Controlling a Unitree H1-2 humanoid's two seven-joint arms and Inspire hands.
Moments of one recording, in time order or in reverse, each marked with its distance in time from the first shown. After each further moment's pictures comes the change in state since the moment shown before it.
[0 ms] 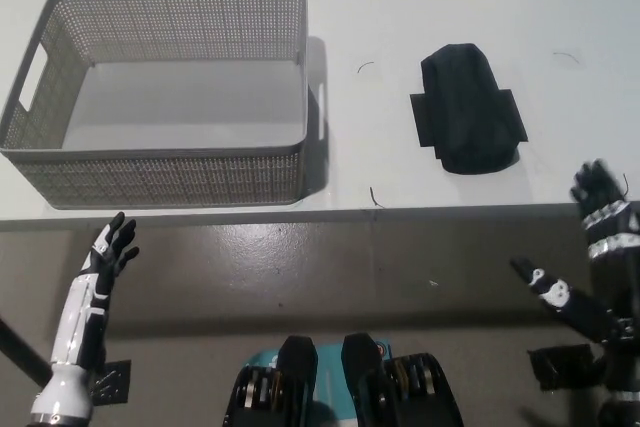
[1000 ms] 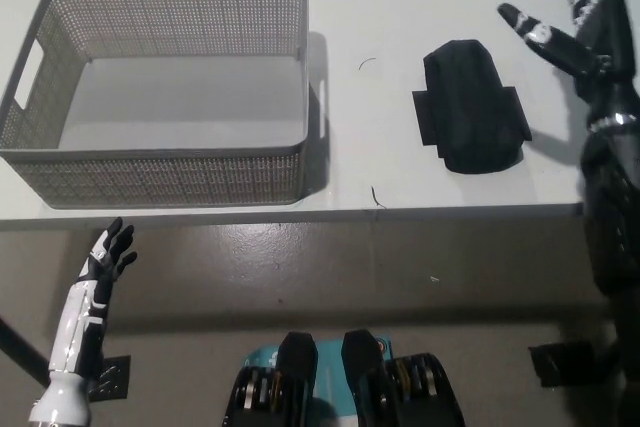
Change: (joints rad) left_arm 0.014 0.000 0.001 0.001 0.003 -0.019 0.000; right_arm -0.797 -0.112 -0.087 0.912 0.013 0.095 -0.020
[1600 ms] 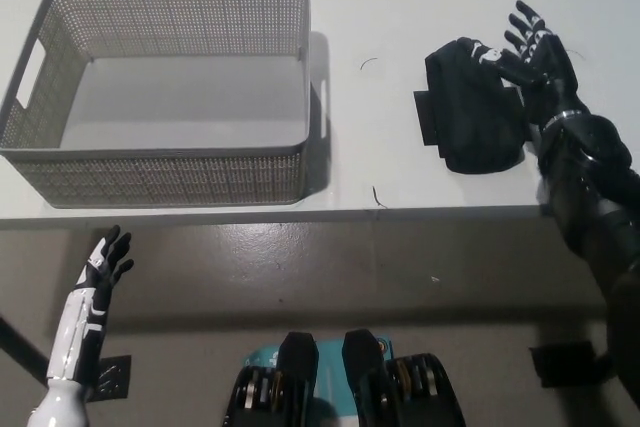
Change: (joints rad) left_arm 0.014 0.002 0.001 -0.001 0.014 0.000 0.012; right_arm -0.229 0.000 -0.084 0.614 0.050 -0.005 0.014
